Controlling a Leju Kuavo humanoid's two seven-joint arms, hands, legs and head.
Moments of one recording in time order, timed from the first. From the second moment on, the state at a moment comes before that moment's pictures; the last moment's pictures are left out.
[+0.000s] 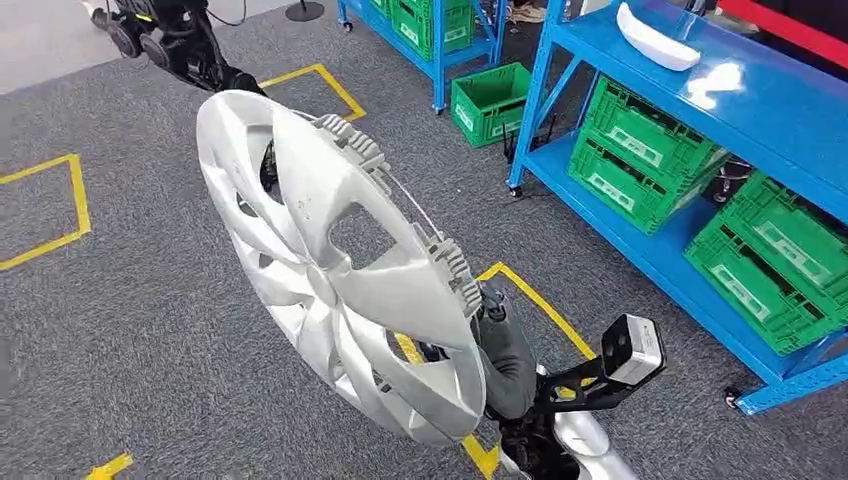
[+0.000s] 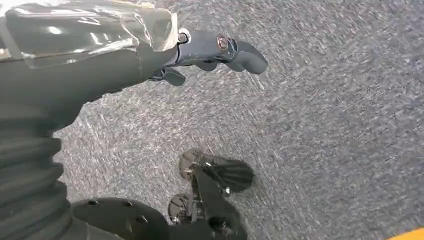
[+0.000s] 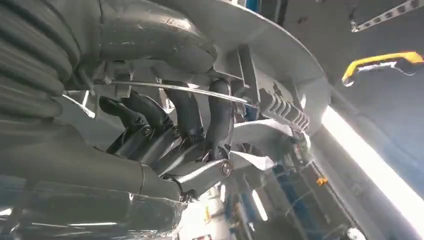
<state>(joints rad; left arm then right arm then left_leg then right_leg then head) 0.00 -0.01 -0.47 -0.20 0.59 0.26 -0.38 -0.18 -0.13 0.54 -1.72 -0.45 0.45 -0.31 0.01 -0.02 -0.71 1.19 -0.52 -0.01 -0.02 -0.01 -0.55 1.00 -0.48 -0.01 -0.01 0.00</state>
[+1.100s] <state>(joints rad) -0.02 0.00 -0.50 -0.20 0.57 0.25 -0.35 -0.24 -0.11 0.56 -1.67 -0.45 0.45 -0.31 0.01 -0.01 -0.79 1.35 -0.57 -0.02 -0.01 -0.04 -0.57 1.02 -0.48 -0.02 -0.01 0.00</state>
